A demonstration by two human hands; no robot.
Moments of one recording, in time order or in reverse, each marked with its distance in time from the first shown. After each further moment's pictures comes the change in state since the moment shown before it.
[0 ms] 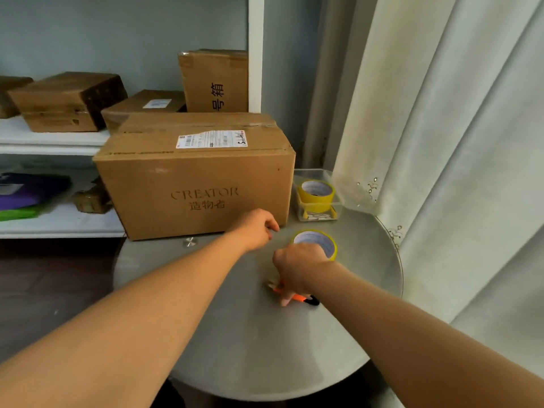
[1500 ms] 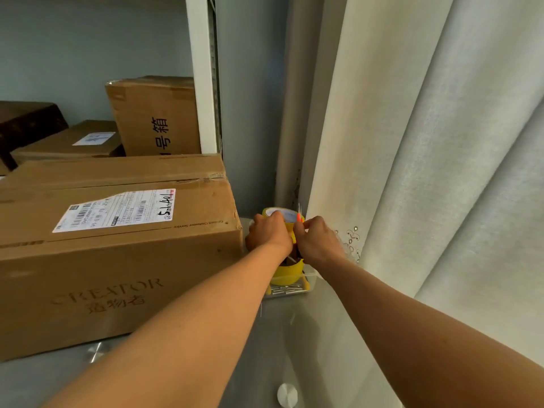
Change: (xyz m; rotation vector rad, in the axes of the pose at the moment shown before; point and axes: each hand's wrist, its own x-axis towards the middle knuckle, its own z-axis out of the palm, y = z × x) left_hand 0.176 0.115 0.034 0.211 0.219 -0.136; right_hand 0.134 0.186 -0.017 1.039 0.554 0.585
